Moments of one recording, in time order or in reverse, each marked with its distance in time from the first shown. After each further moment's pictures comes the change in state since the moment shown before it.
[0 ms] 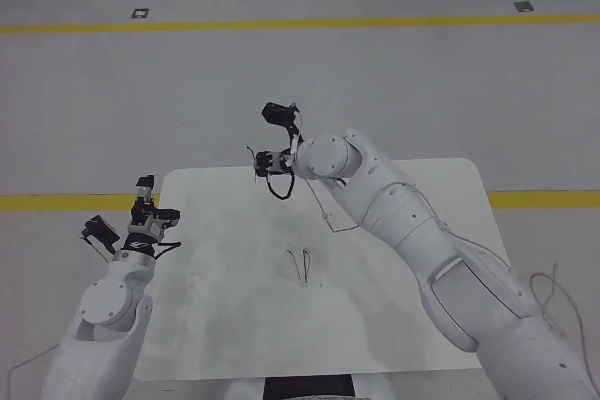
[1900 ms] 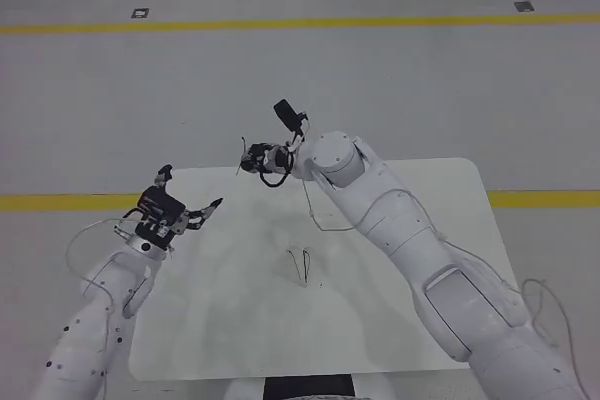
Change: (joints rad) left arm -0.127 0.151 0.136 0.079 1.989 -0.171 0.293; right arm -0.070 -0.036 0.118 -0.035 0.278 0.183 -0.066
